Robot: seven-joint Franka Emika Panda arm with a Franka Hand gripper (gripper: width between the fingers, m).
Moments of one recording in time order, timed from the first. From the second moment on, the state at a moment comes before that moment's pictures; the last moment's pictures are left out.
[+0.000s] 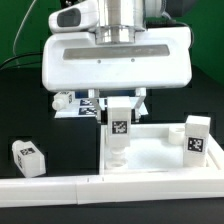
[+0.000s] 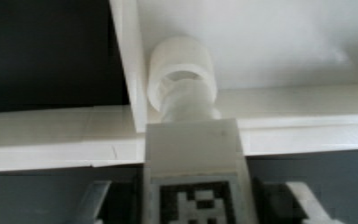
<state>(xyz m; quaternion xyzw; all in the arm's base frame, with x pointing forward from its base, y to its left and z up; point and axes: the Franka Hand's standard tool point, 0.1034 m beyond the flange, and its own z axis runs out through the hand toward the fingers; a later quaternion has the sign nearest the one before) 0.620 -0.004 0.085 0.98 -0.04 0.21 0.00</state>
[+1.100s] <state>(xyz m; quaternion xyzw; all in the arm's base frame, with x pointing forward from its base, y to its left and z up) 0.621 -0.008 0.067 0.97 -0.04 0.26 0.02</state>
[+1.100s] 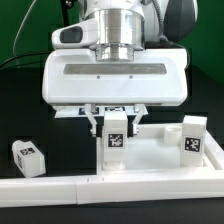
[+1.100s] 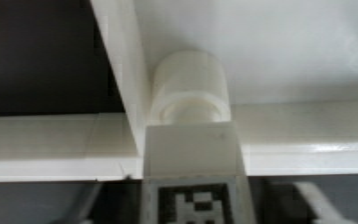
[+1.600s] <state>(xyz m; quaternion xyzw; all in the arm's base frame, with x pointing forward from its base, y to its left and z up) 0.633 0.002 0.081 0.98 -0.04 0.17 0.00</state>
